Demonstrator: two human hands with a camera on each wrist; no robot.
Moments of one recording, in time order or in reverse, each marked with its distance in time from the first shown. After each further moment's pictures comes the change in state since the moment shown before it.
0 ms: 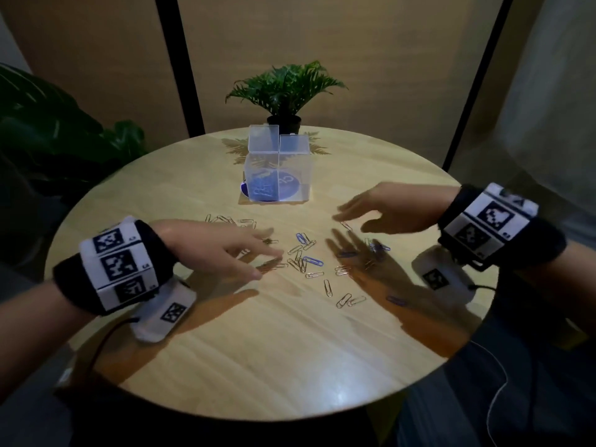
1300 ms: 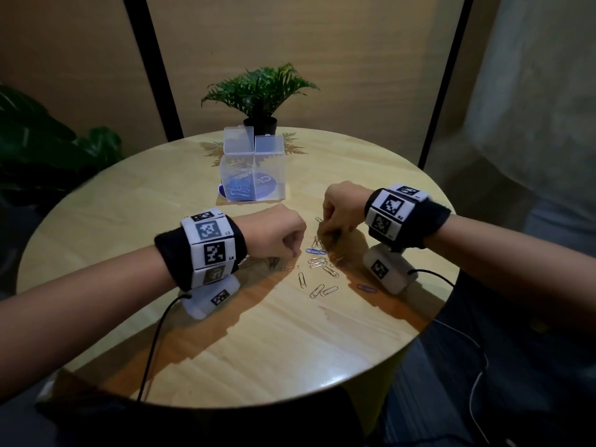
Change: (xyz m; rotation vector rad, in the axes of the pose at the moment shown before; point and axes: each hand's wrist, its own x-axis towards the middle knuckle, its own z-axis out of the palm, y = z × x) left_hand 0.080 0.057 -0.006 0.070 0.365 0.106; right_hand 0.035 0.000 0.024 0.158 0.096 0.431
